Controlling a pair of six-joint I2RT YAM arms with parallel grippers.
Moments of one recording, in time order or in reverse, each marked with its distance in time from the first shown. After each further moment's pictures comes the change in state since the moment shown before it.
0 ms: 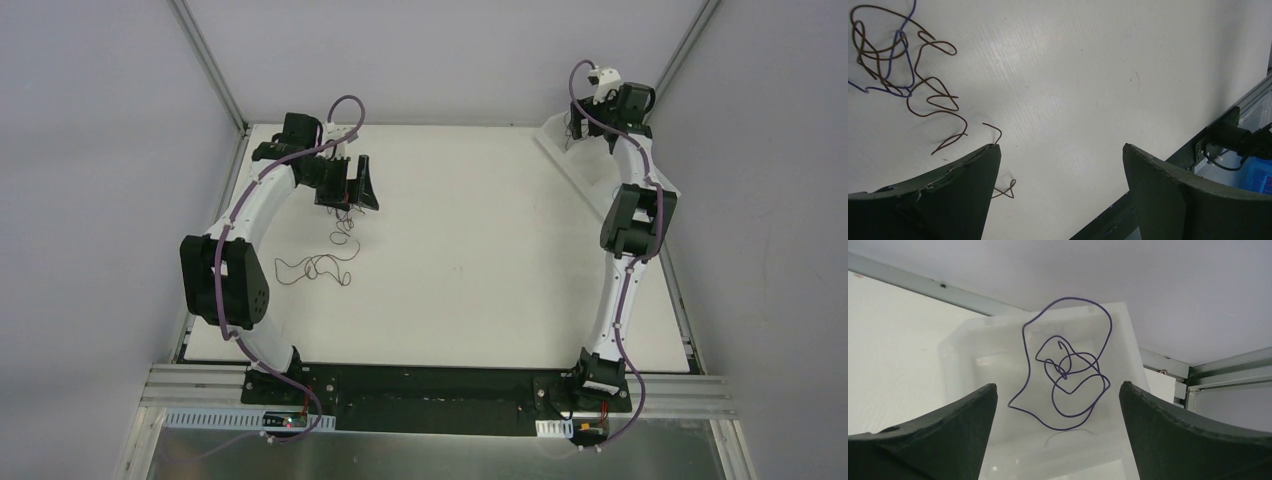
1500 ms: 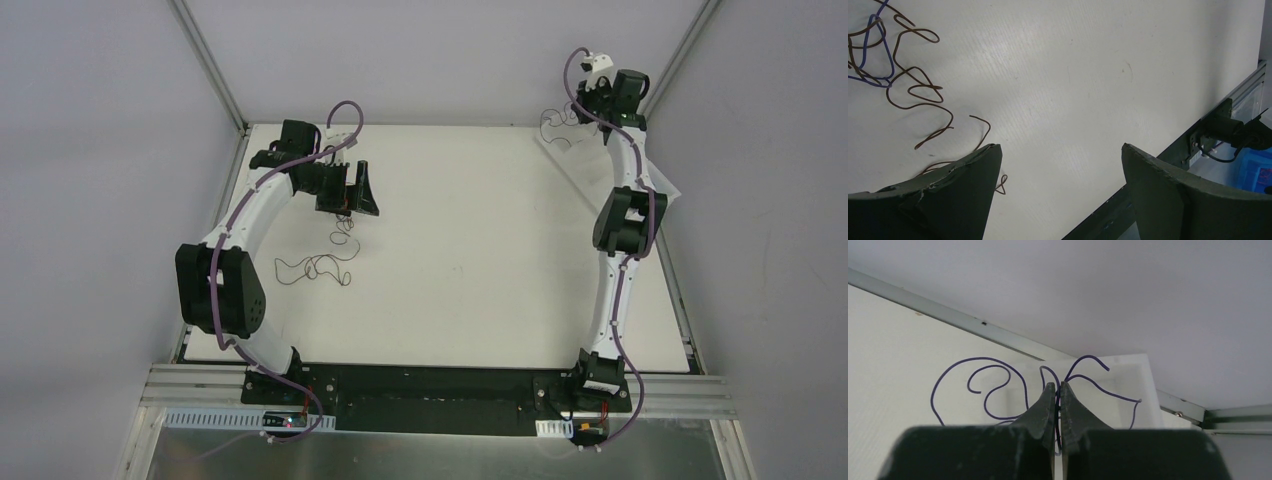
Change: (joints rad) left arm 0.000 -0.055 -0.064 0.033 0.026 -0.007; right arm 0.044 0.048 0.194 -0.066 -0.106 0.060
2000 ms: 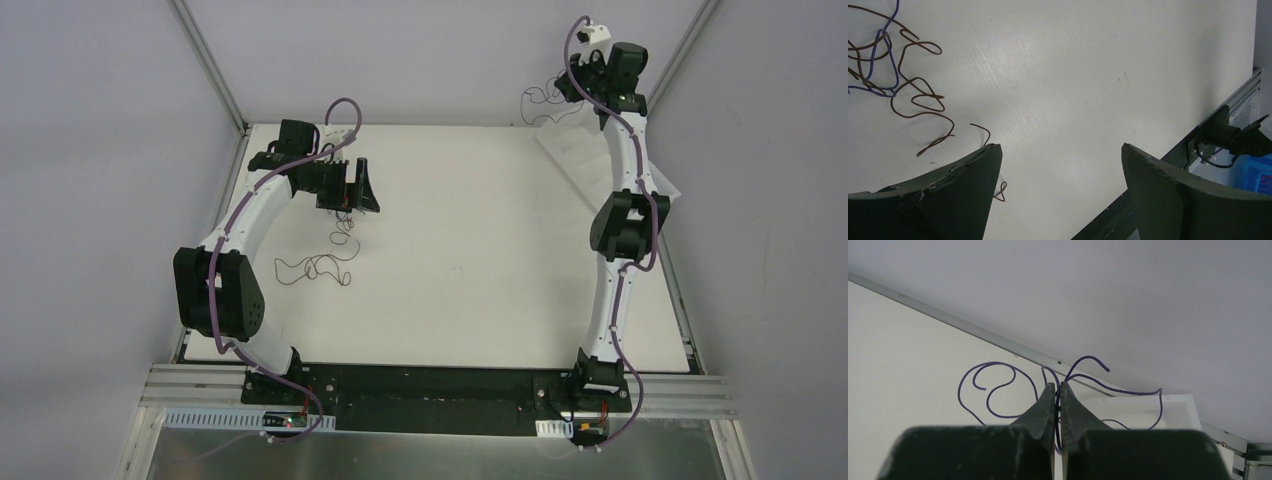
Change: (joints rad) left arm 0.000 -0.017 -0.013 0.048 0.005 -0.021; right arm 0.071 -0.178 -0.003 -0.097 -0.050 0.177
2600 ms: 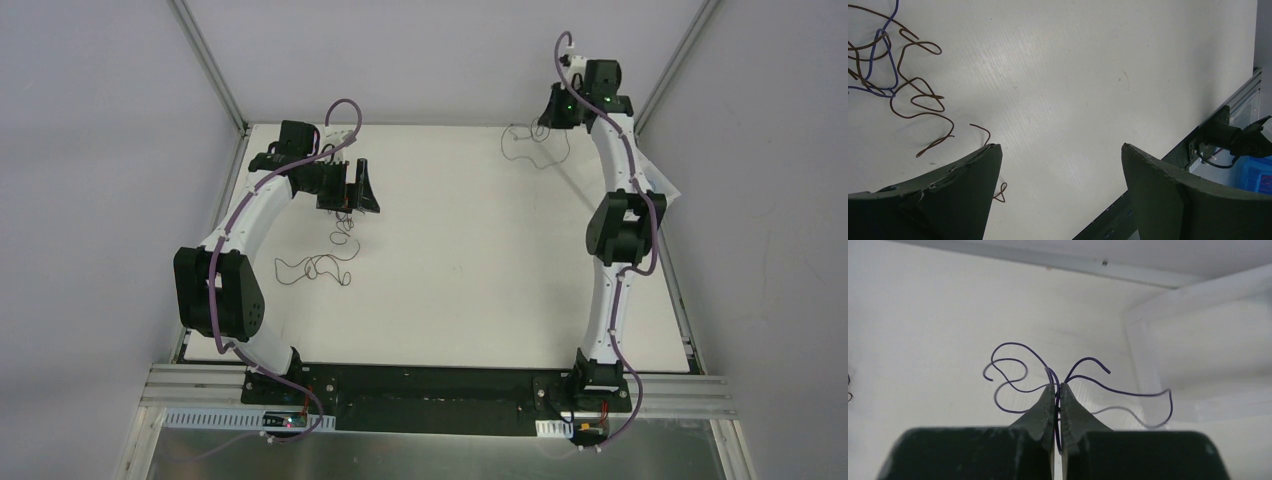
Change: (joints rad) left arm 0.000 0.000 -0.011 0.005 0.000 -0.001; right arm 0.081 -0.057 -0.168 -0.305 0.134 0.150
